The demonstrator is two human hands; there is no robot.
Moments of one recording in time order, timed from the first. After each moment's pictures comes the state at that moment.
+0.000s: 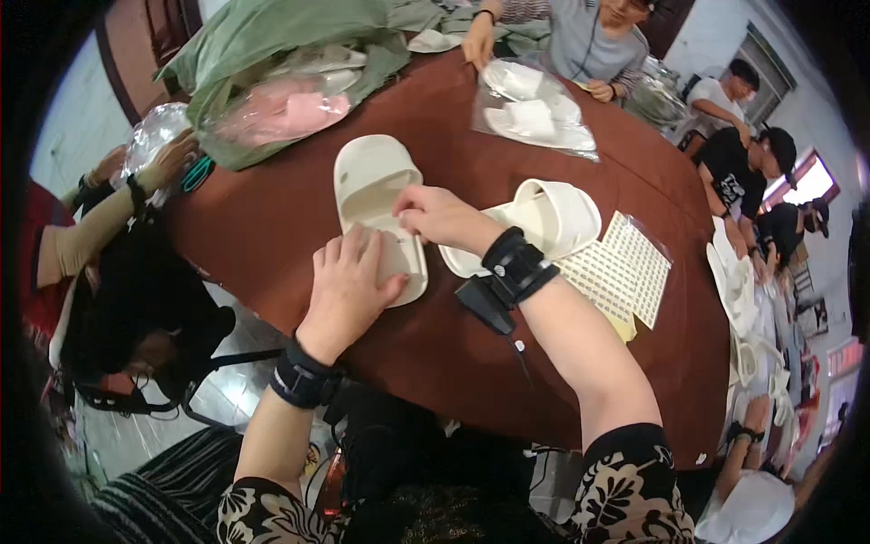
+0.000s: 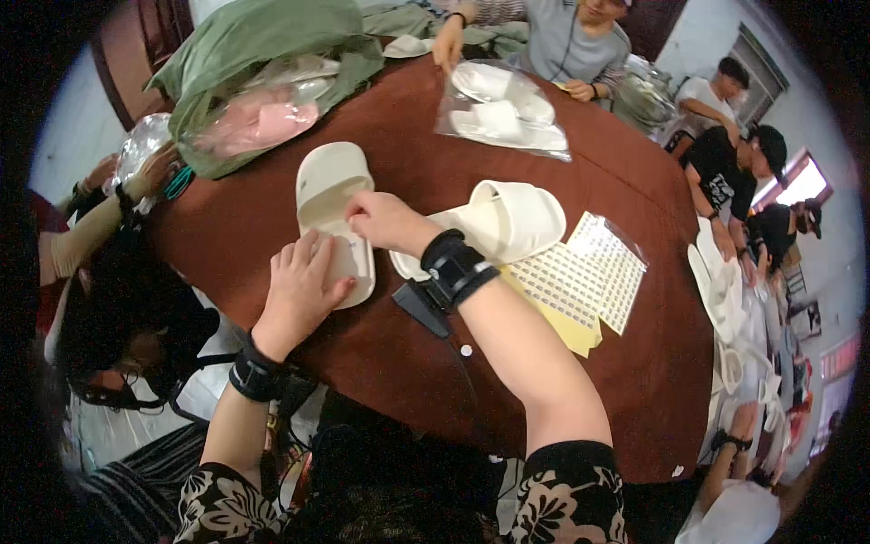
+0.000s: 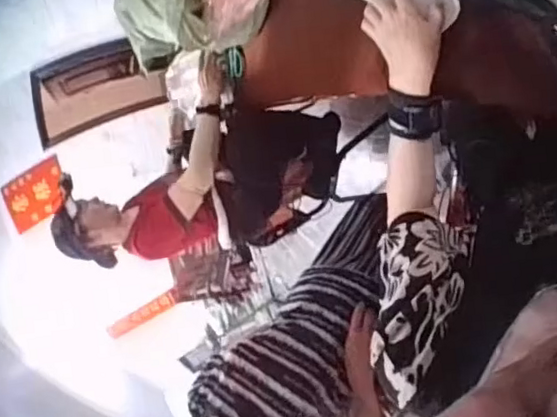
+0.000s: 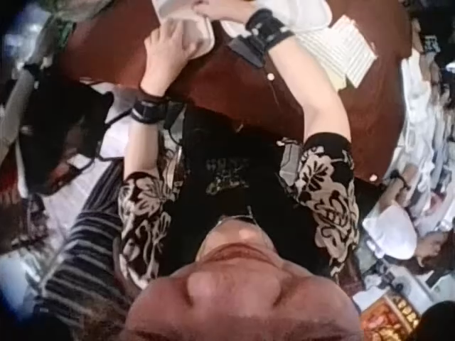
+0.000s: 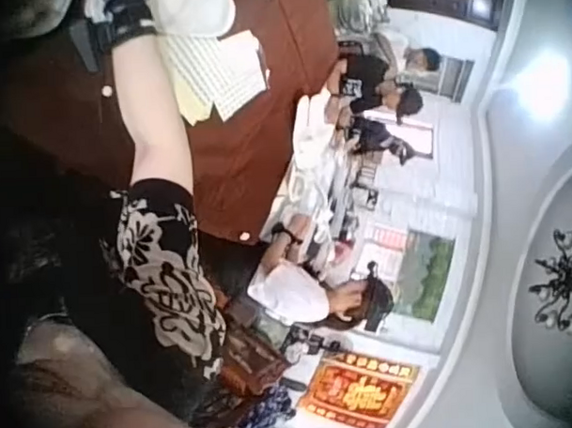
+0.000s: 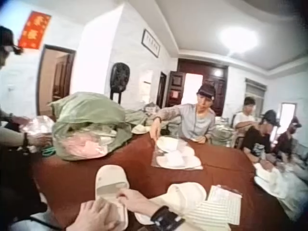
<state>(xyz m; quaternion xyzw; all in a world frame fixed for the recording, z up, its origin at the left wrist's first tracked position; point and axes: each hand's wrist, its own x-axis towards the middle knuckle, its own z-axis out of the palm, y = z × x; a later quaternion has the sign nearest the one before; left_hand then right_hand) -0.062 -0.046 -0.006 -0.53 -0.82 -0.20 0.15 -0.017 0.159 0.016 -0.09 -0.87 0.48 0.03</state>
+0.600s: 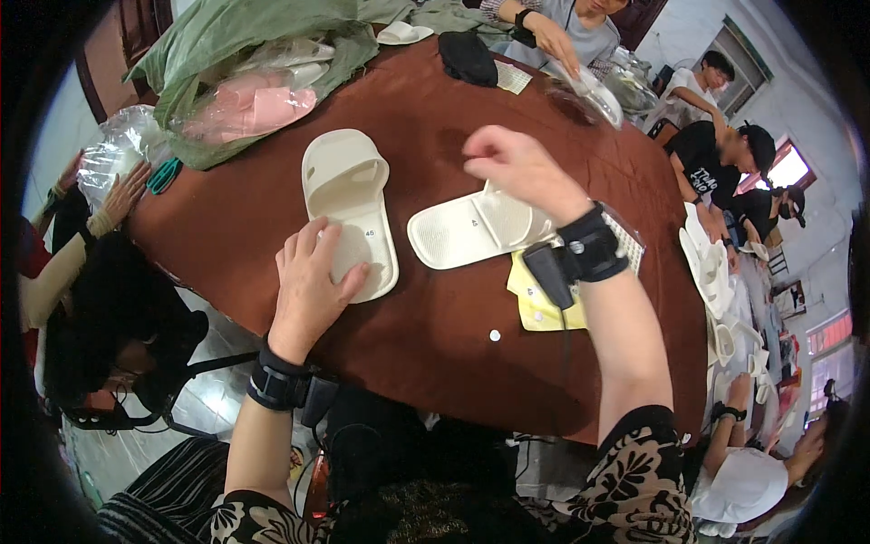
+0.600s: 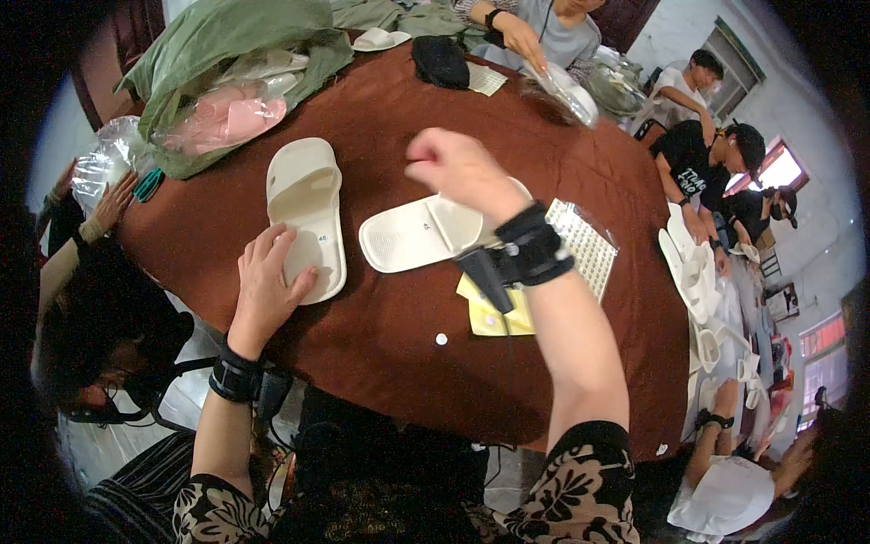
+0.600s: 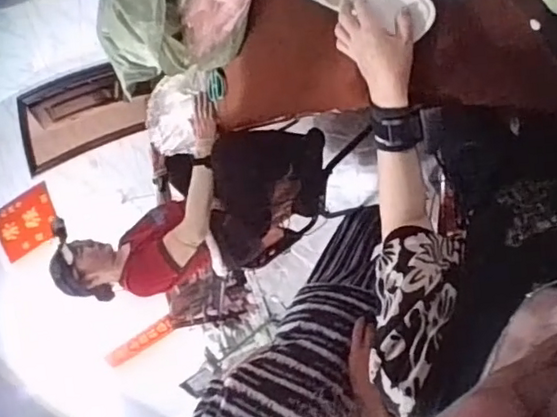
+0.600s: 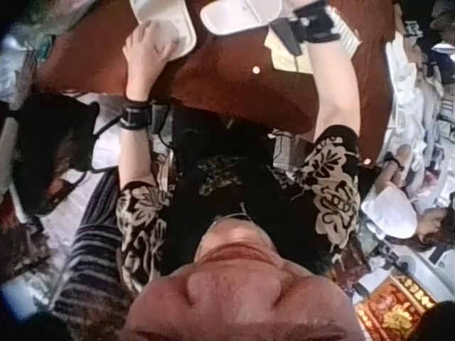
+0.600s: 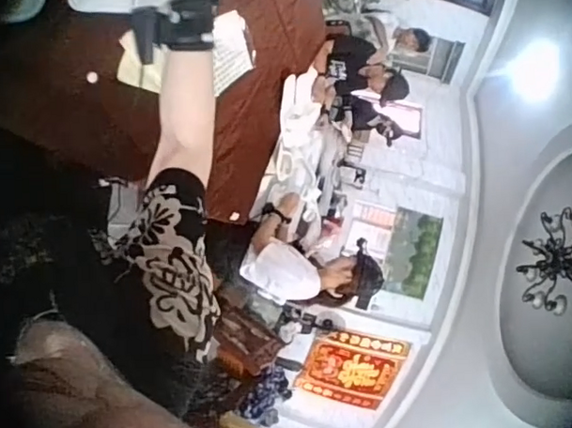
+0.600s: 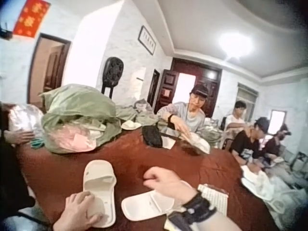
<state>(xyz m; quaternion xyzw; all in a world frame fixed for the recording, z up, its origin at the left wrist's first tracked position) -0.066 -0.047 -0.011 -0.50 -0.80 -0.32 0.13 0.067 0.228 0.089 -0.13 -0.93 0.29 0.17</state>
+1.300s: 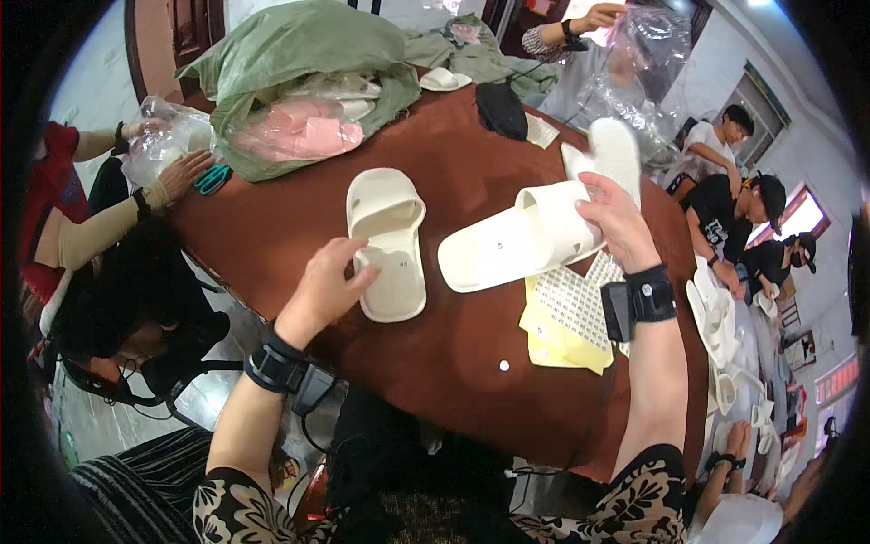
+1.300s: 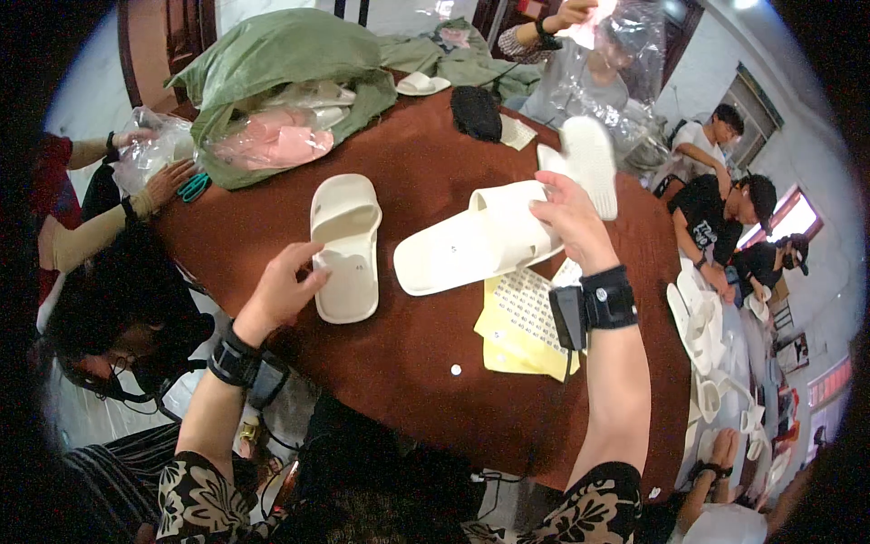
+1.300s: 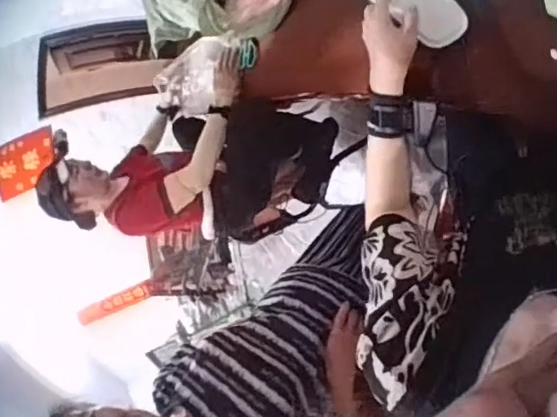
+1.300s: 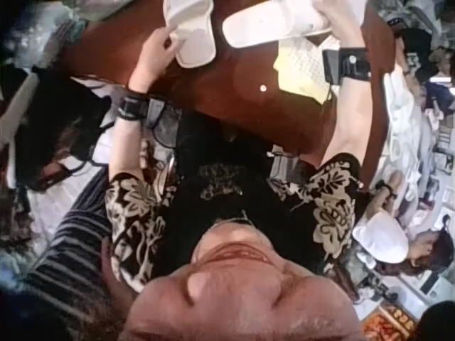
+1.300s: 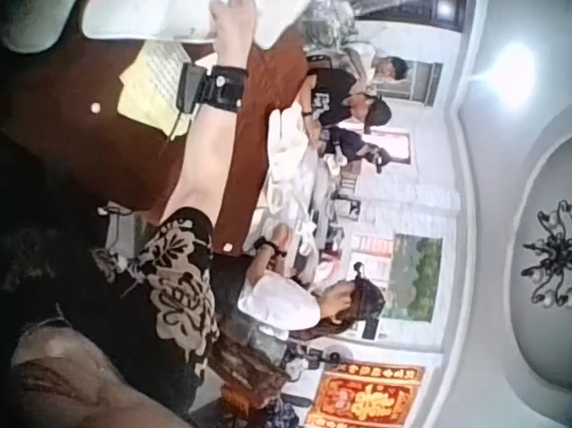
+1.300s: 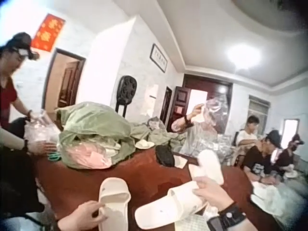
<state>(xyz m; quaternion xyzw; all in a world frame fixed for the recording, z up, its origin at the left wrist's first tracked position) -0.101 -0.053 0.010 -0.49 -0.78 -0.40 -0.01 0.130 0.275 0.119 -0.26 -0.75 0.55 0.25</state>
